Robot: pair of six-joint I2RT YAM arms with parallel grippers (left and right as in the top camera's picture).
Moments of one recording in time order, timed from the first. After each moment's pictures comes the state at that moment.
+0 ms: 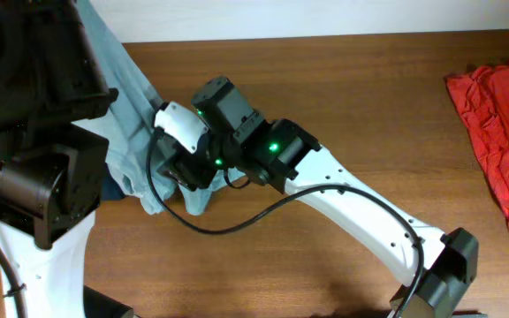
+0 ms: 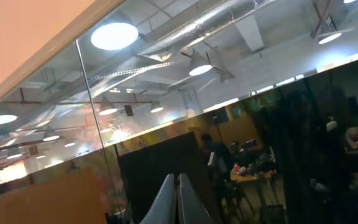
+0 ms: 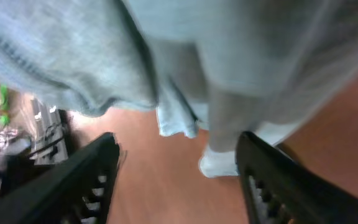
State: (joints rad) left arm -0.47 1.67 2.59 -0.21 -0.67 0.80; right arm 0.81 1.81 1.78 -0.70 -0.42 -0.06
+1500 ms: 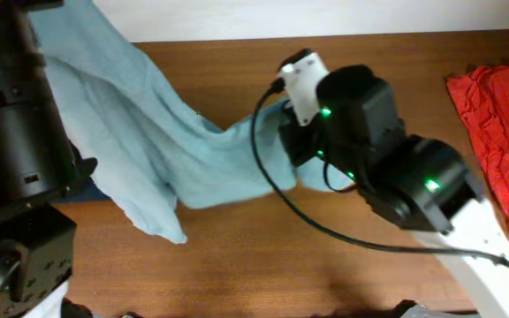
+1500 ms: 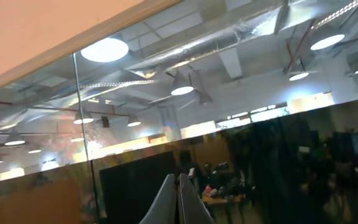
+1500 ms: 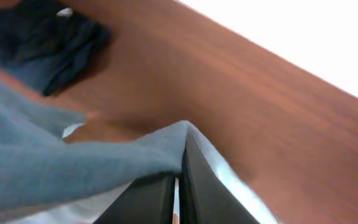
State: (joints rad) left arm -0.63 1.57 2.59 -0.22 -0.69 0.80; right arm 0.66 1.41 1.78 -0.96 0.10 0.03
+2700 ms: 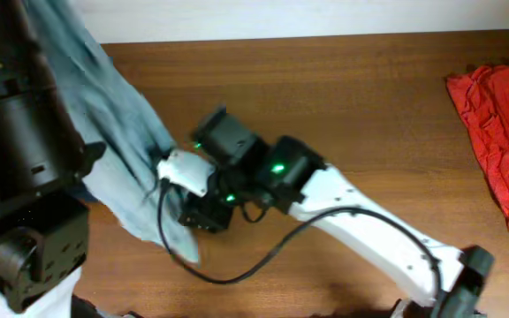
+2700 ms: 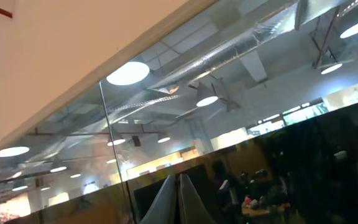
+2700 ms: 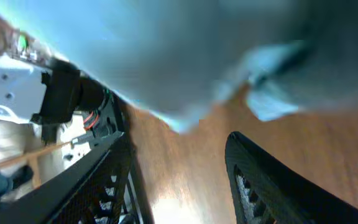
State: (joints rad) left arm -0.63 1.60 2.59 -0.07 -0.68 1.06; right arm 0.91 1.75 1.78 -1.04 -0.46 -0.18
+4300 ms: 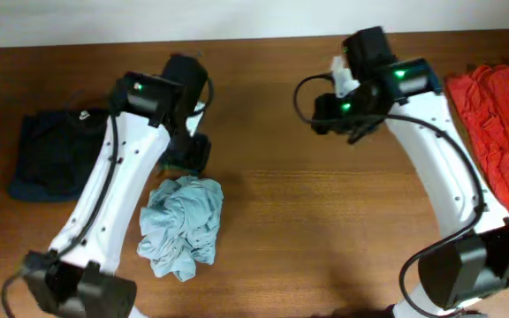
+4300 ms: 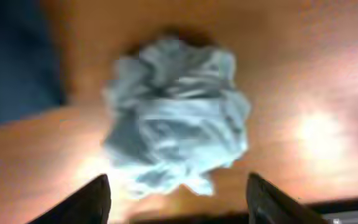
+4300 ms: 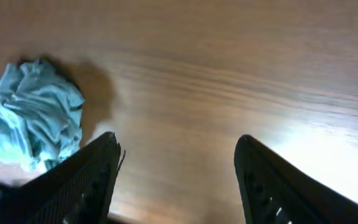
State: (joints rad) left arm -0.35 1.76 1.82 -1.57 -0.09 -0.10; right arm 0.22 1.79 1.78 -1.23 -0.21 0.23
